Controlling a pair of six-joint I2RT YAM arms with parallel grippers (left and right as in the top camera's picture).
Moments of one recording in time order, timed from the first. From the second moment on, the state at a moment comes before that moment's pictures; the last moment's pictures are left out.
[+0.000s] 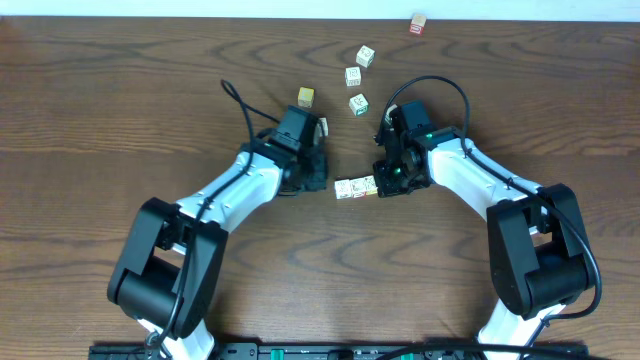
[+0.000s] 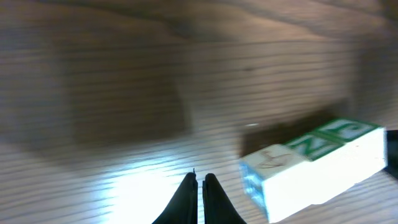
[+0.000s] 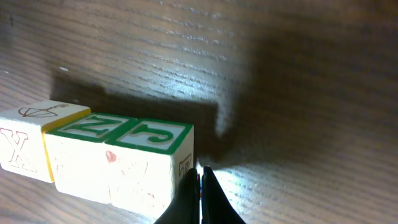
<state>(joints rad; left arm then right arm) -0.48 1.84 1.11 -0.45 0.20 -0.47 0.35 1.91 1.17 -0.65 -0.24 0.16</state>
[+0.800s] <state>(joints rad) -0.51 1.84 1.11 -0.42 0.18 -0.53 0.35 1.91 1.17 -0.71 -0.27 0.29</state>
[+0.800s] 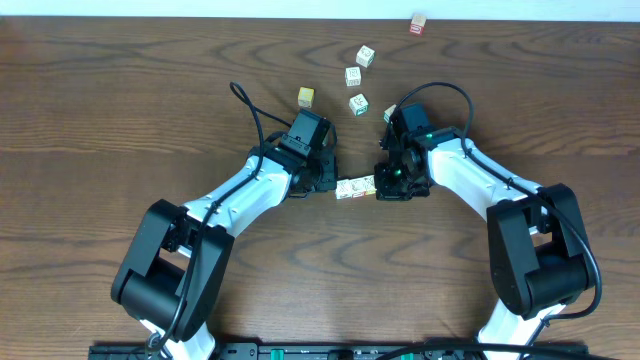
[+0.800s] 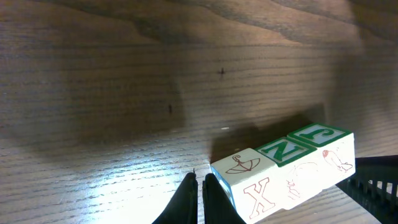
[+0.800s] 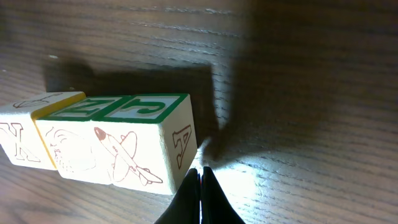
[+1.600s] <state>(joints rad) -0.51 1.84 1.11 -0.44 0.16 -0.53 0.36 1.91 1.17 -0.64 -0.29 0.14</state>
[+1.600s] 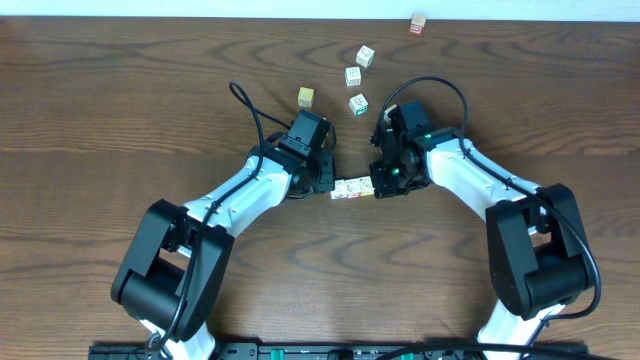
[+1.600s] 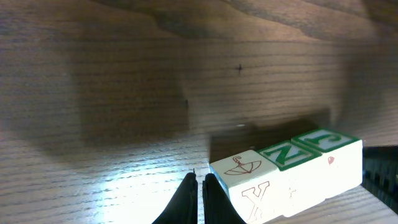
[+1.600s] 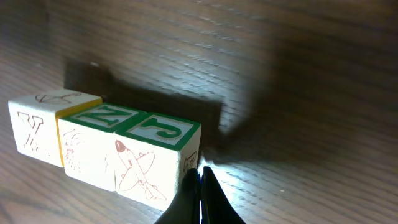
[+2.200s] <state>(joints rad) -0.51 1.84 1.11 -0.52 0.05 -0.53 0.38 1.91 1.17 -0.65 -0.29 0.18</state>
